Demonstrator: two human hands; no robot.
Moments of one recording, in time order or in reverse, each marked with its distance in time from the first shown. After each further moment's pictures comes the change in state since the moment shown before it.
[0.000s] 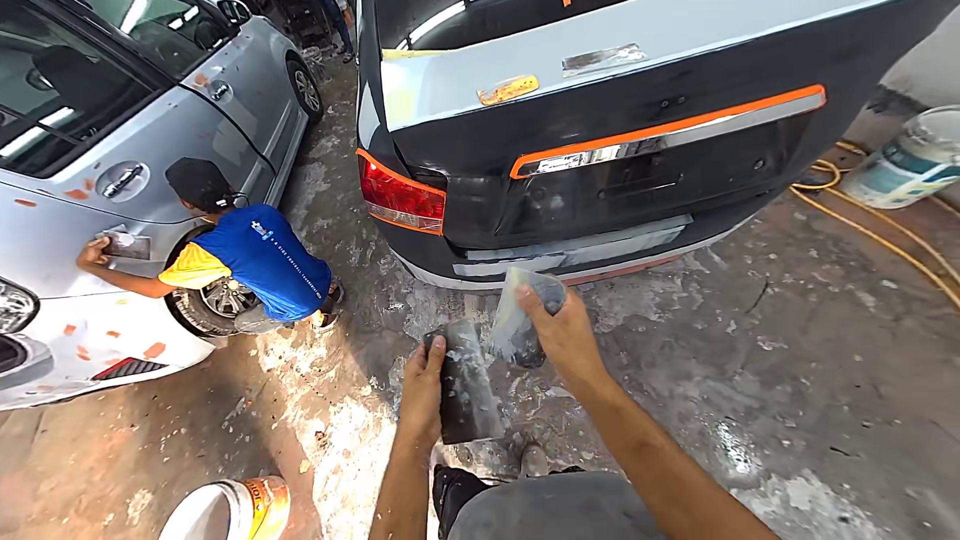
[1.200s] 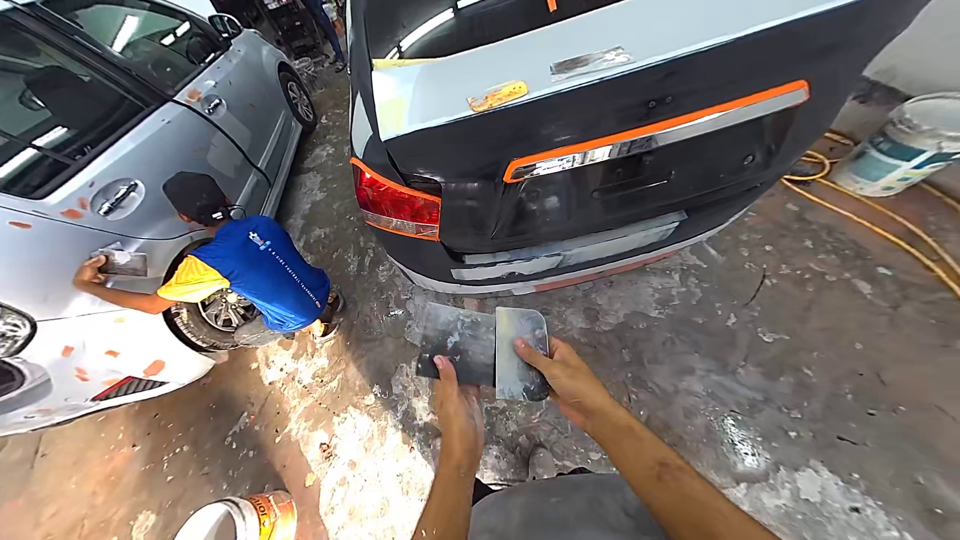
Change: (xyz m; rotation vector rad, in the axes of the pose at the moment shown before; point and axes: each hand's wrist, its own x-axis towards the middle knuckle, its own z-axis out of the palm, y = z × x) left_hand -0.017 -0.028 0.043 -0.430 0.004 0.216; right_hand -0.025 0.037 -0.015 0.275 -0.098 0.523
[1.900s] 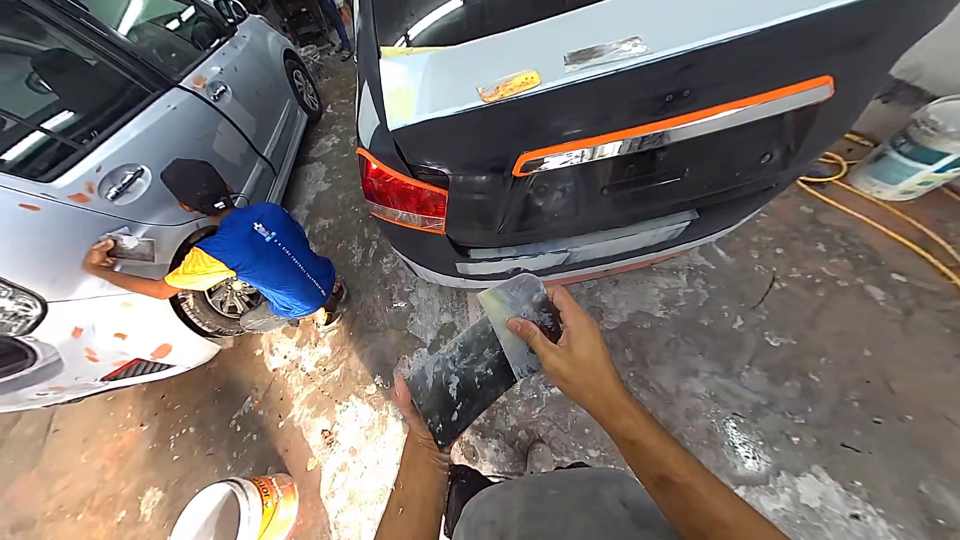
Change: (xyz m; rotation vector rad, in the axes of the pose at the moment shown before) left_hand 0.017 0.029 -0.048 -0.545 -0.784 -0.015; right_hand -0.009 -0.035 0.019 -0.737 0.156 -0.694
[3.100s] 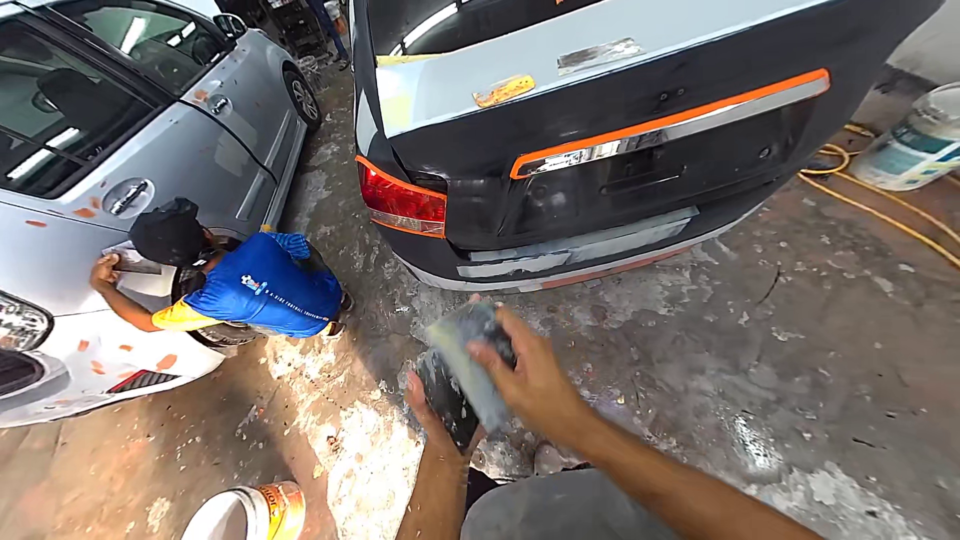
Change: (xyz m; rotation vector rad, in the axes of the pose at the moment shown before) left_hand 0.016 -0.012 0.044 0.101 0.242 0.060; right_hand -0.015 -0.037 0.031 0.154 -0.191 -0.016
